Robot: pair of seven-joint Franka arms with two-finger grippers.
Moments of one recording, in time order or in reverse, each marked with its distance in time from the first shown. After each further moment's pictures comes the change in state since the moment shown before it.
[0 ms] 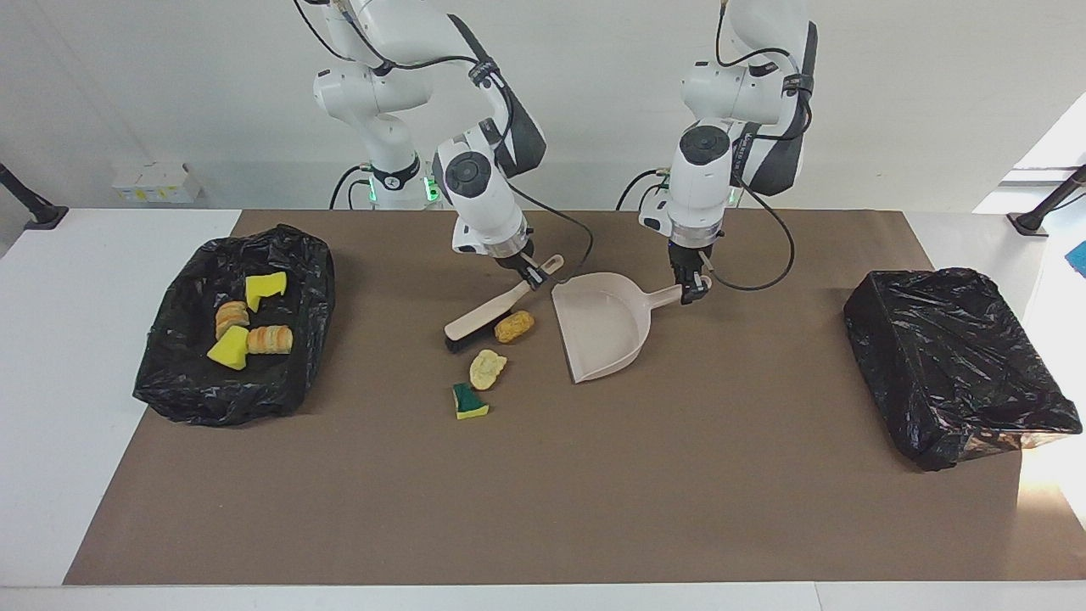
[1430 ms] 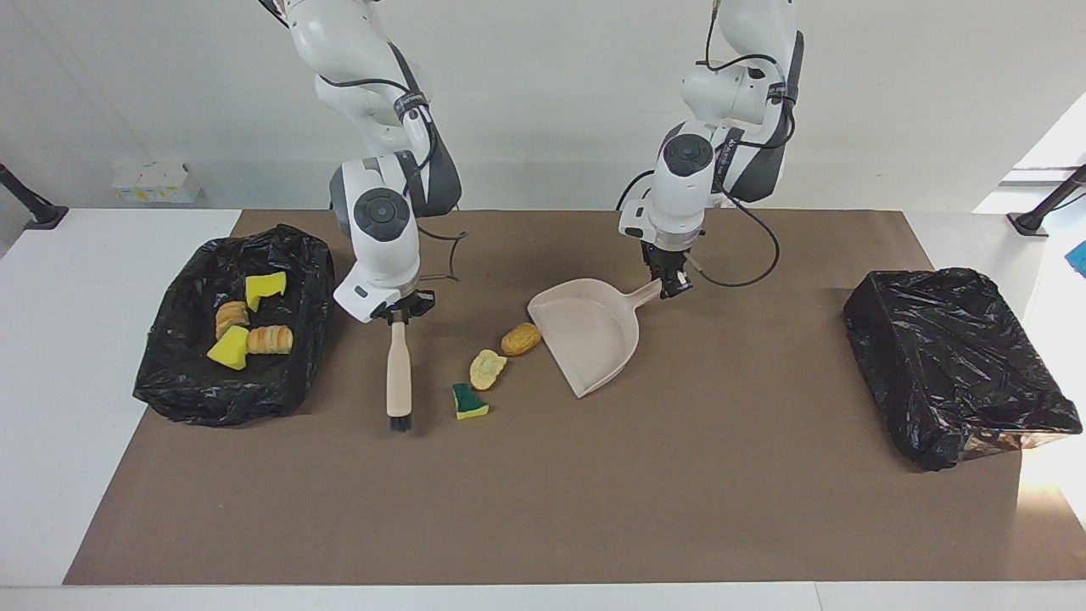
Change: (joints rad) left arm -0.064 0.019 -0.019 0.062 -0.001 -0.124 -0.217; right arm -0.237 0.061 0.001 0.052 -0.515 -0.212 -1.004
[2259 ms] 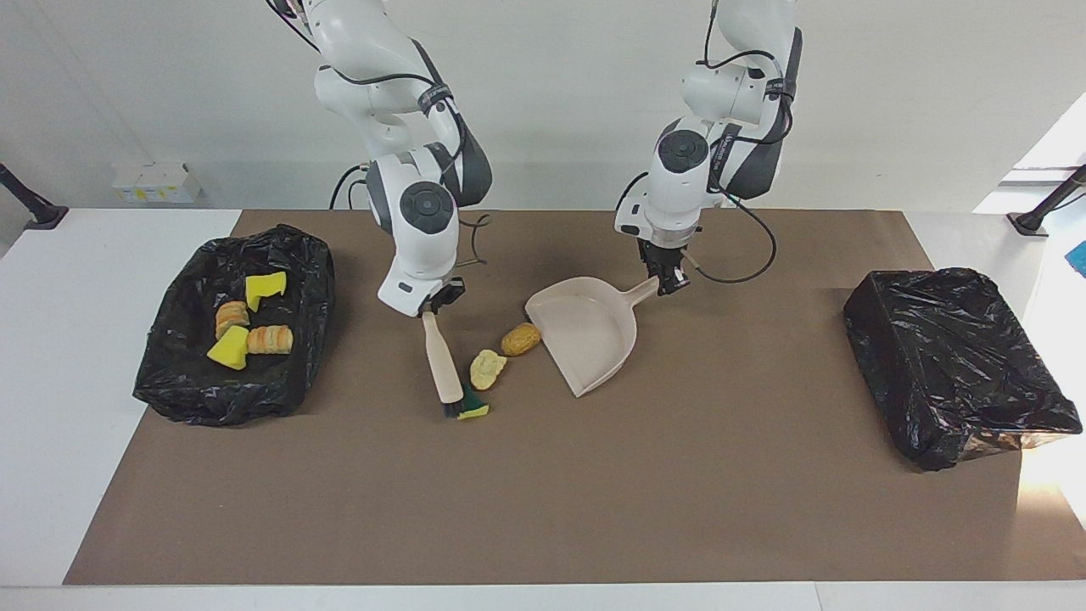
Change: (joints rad) left arm -0.003 0.003 -0.007 0.025 0.000 -0.023 -0.021; right arm 0.155 0.015 0.018 0.001 0.108 -0.033 -0.024
